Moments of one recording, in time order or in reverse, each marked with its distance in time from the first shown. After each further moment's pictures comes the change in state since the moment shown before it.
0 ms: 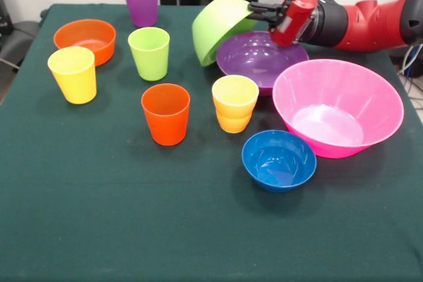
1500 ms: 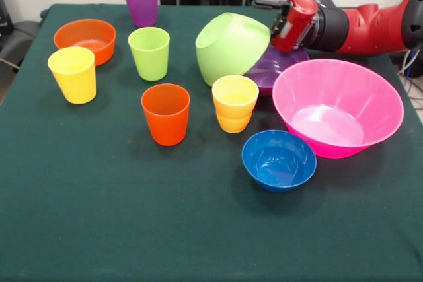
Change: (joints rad) arm -0.018 -0.007 0.013 -0.031 -0.024 0.003 0.000
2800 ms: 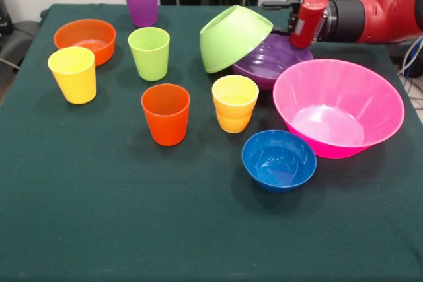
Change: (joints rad) arm 0.010 -0.167 0.182 0.053 -0.001 0.001 0.000
